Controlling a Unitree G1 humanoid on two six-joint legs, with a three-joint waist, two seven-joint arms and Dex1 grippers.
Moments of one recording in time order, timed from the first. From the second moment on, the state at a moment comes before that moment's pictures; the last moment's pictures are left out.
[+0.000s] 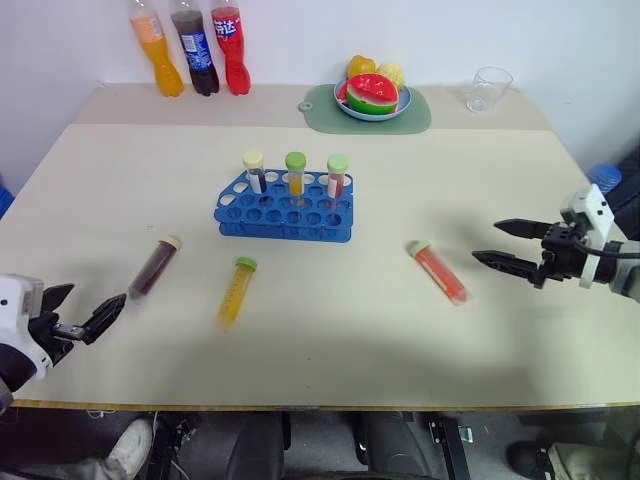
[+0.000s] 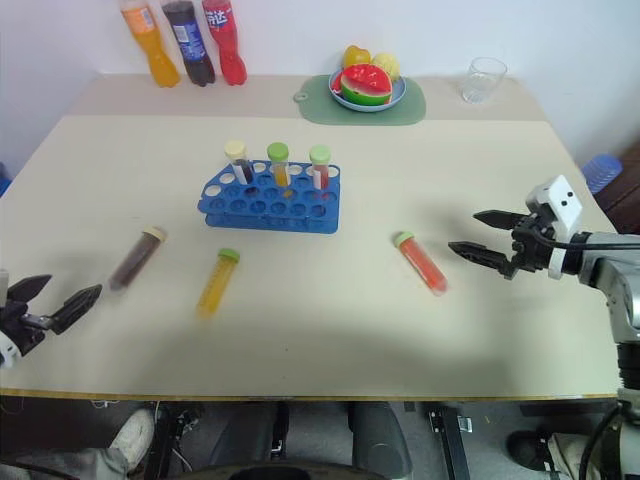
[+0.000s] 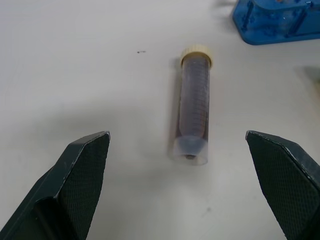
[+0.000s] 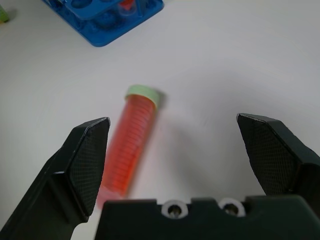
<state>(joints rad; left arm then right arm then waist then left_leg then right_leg) 0.36 0.64 0.80 -0.48 -0.56 0.69 -0.62 -0.34 -0.97 -0.22 0.14 0.43 0.50 1.13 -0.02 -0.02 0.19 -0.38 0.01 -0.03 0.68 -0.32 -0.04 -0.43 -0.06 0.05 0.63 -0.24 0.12</state>
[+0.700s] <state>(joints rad) 0.18 0.63 0.58 -0.58 -0.65 0.69 -0.55 -0.49 -0.95 -0.06 0.05 0.38 0.78 1.02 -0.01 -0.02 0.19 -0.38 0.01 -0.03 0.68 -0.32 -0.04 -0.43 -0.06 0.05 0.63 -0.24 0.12</state>
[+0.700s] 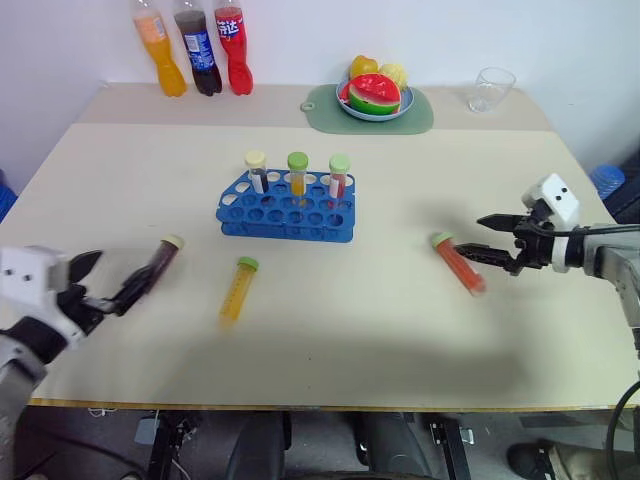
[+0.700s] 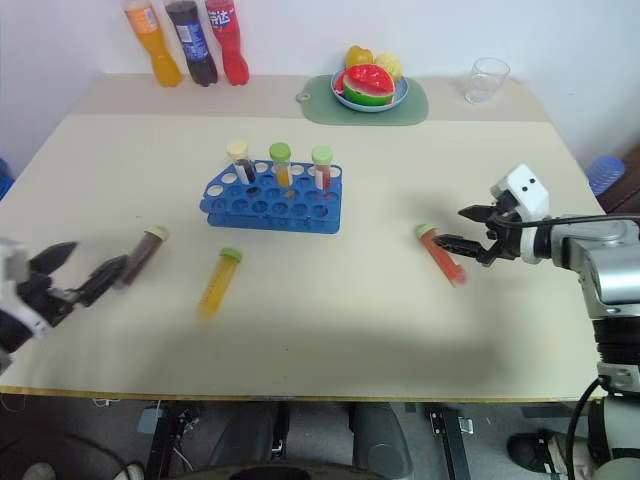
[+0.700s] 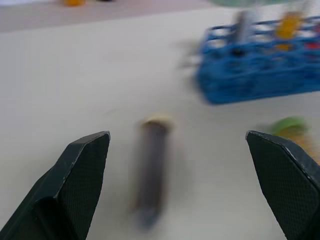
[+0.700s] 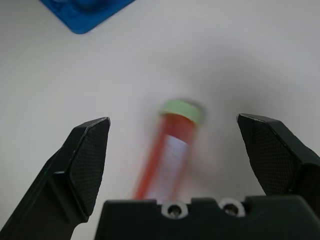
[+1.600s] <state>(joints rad) 0.09 0.68 0.03 -0.72 -0.59 0.56 -0.74 -0.90 -0.93 0.39 0.32 0.20 1.23 0.96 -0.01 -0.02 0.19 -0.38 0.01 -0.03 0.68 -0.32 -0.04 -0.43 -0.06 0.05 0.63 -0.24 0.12</state>
